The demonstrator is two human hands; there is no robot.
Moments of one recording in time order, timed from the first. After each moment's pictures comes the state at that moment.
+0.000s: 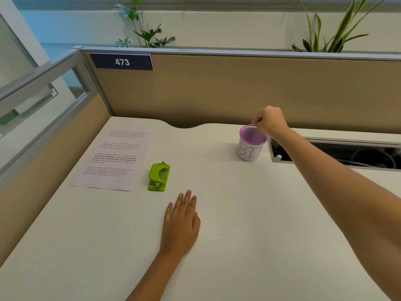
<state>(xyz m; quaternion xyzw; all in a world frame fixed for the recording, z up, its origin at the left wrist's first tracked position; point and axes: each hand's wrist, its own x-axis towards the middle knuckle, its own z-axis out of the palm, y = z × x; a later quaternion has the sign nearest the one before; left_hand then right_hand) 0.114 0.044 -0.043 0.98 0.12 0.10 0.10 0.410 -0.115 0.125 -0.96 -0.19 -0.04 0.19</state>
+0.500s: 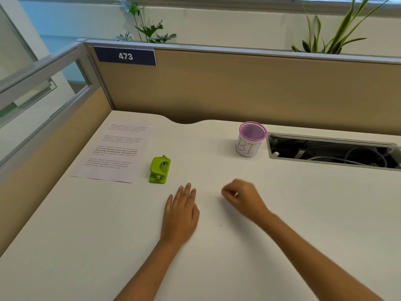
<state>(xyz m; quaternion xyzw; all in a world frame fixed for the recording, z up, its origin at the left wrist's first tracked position) 0.114 0.046 -0.042 0.98 0.12 0.08 0.12 0.224 -0.127 0.021 -0.89 -0.34 0.04 0.31</state>
